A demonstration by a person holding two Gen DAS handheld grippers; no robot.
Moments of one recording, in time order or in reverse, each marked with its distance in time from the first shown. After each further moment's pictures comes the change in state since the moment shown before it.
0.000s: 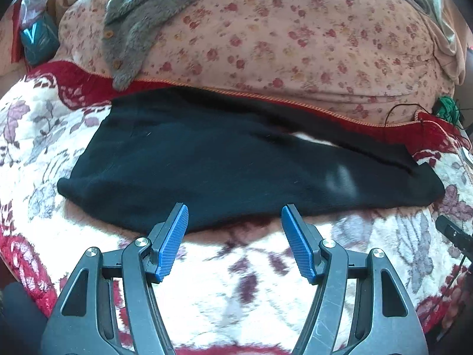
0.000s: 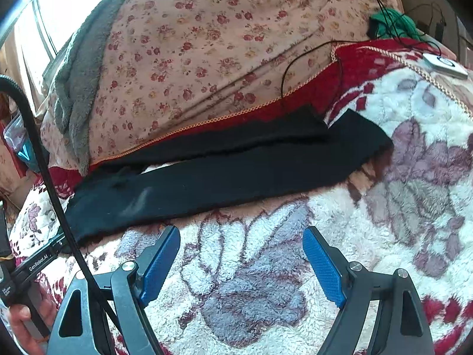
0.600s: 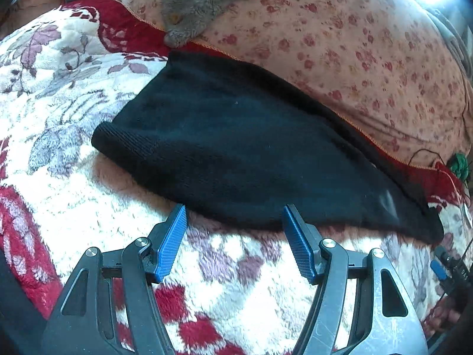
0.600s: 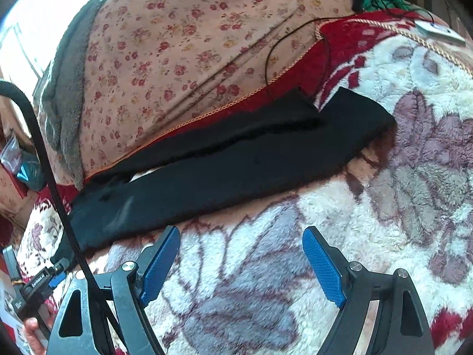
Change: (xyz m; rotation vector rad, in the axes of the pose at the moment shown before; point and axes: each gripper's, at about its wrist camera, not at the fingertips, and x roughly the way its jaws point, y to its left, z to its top) left arm 0.020 0.085 -0.012 -0.258 0.040 -0.019; right arm 0.029 -0.031 0.007 0.113 0.027 0.032
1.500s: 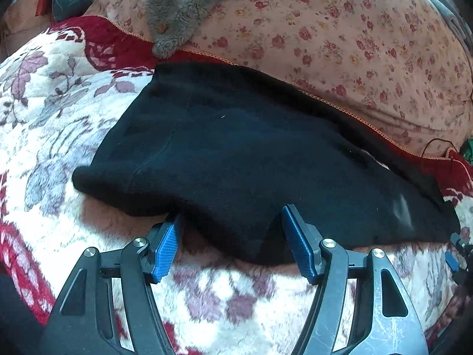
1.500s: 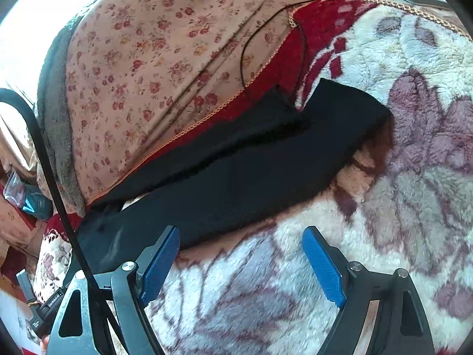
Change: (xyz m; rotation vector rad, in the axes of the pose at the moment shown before) left arm 0.022 -0.019 0.022 0.088 0.005 0.064; right arm 0.019 -0.034 0.024 0.130 0.002 0.026
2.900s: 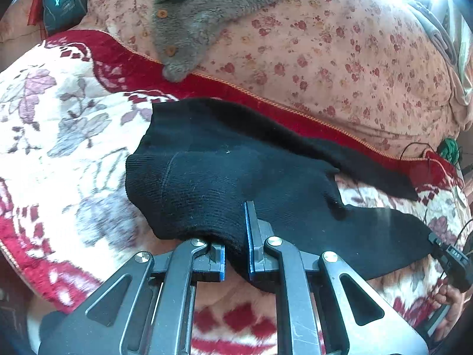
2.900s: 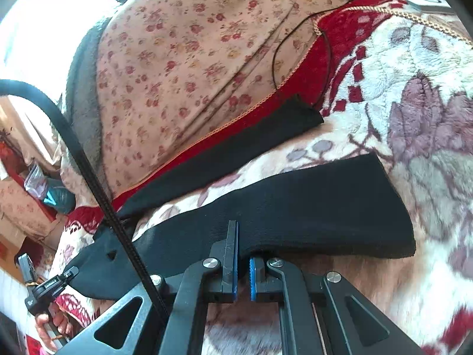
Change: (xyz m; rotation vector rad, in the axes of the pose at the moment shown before) left arm -0.063 0.065 0.026 0.054 -0.004 -0.091; right arm -0.033 0.028 -0.028 -0.041 -0.022 0.135
